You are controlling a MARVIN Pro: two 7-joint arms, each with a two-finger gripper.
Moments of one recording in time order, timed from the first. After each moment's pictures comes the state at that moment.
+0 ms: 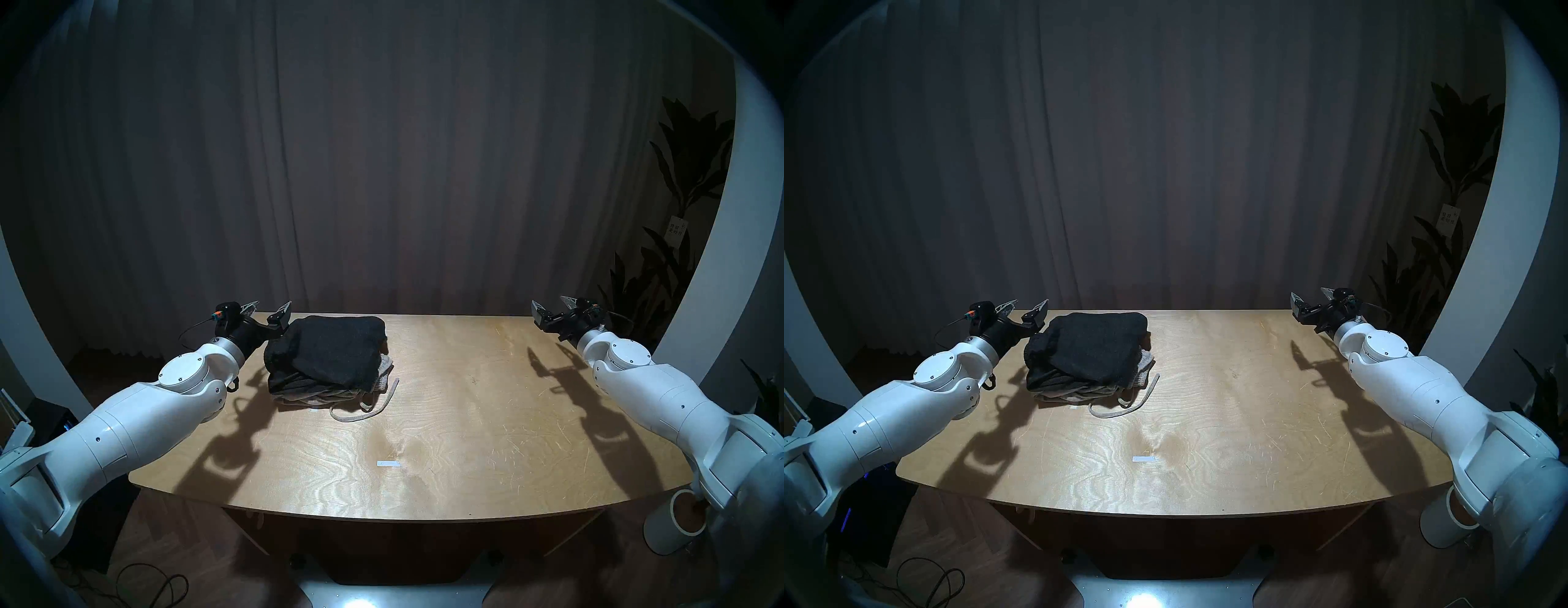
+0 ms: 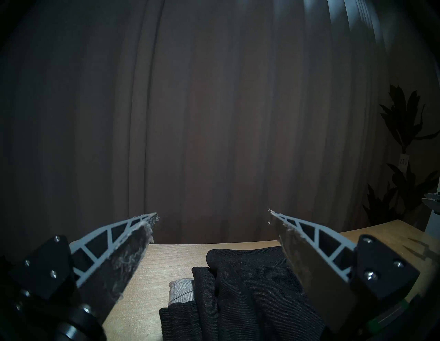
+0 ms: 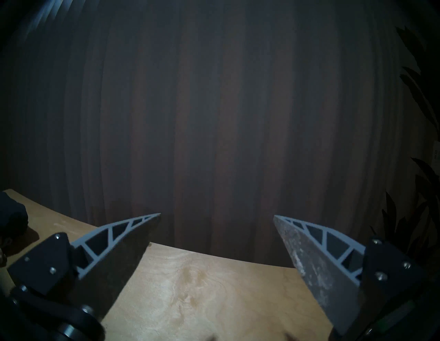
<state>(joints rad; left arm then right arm) 1.07 -0.63 -0.73 -1.37 -1.18 -0.33 0.04 -0.87 -0.80 0.72 -0.91 1.04 -0.32 0.15</state>
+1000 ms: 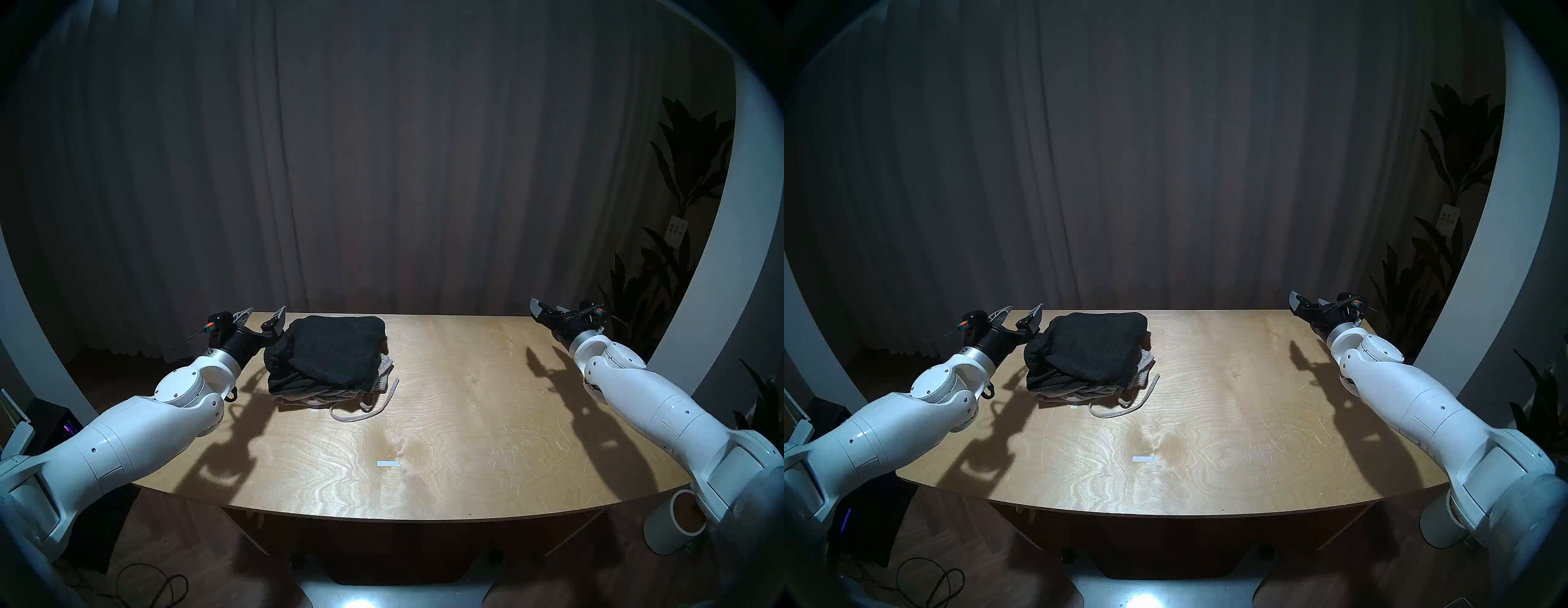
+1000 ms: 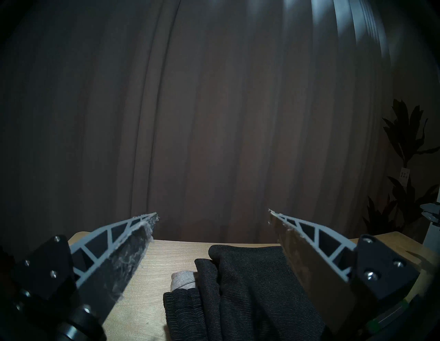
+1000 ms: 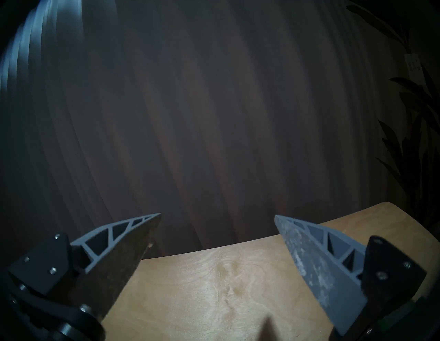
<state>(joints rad) 1.12 -0.61 -0.73 -1.39 -1.20 -0.40 0.06 -0.97 -0.80 0.84 -1.02 1.33 -0.21 0.11</state>
